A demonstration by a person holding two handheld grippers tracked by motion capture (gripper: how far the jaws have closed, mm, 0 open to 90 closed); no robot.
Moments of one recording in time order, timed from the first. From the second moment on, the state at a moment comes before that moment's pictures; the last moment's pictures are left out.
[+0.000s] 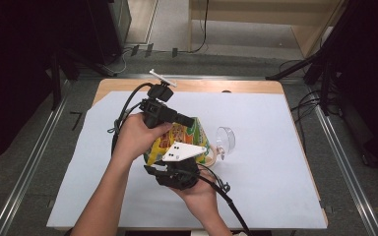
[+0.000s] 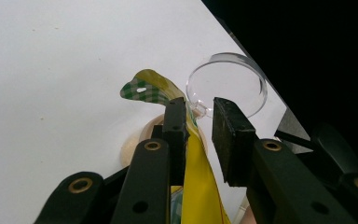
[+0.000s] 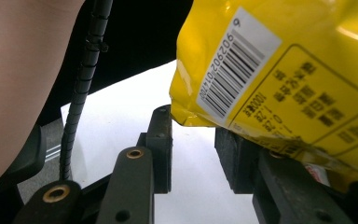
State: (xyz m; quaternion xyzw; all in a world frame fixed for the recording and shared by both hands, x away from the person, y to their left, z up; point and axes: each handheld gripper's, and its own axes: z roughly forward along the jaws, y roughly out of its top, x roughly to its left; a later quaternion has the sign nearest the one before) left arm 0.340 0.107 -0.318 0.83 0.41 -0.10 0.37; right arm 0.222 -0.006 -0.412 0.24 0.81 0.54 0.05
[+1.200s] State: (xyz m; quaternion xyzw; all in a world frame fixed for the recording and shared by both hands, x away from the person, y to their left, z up) left arm 0.342 0.109 -0.319 0.83 0.41 -0.11 0.37; right arm 0.220 -0.005 -0.409 0.24 0.81 0.53 0.05
